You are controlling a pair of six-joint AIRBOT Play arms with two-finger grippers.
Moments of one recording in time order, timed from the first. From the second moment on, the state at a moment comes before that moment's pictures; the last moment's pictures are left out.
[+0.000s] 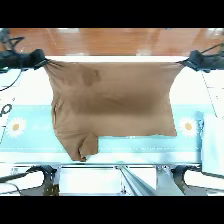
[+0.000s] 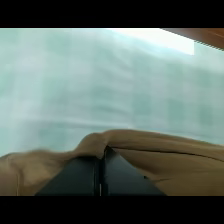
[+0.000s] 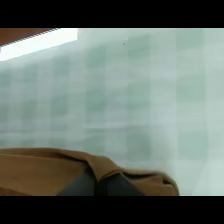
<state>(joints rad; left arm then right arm) 0.16 -1.45 1.36 0.99 -0.83 -1.38 -0.27 -1.49 1.41 -0.89 0.96 1.28</state>
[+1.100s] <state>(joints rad) 0.21 -1.73 1.40 0.99 -1.28 -1.34 -0.30 -1.78 1.51 -1.00 1.29 1.28</state>
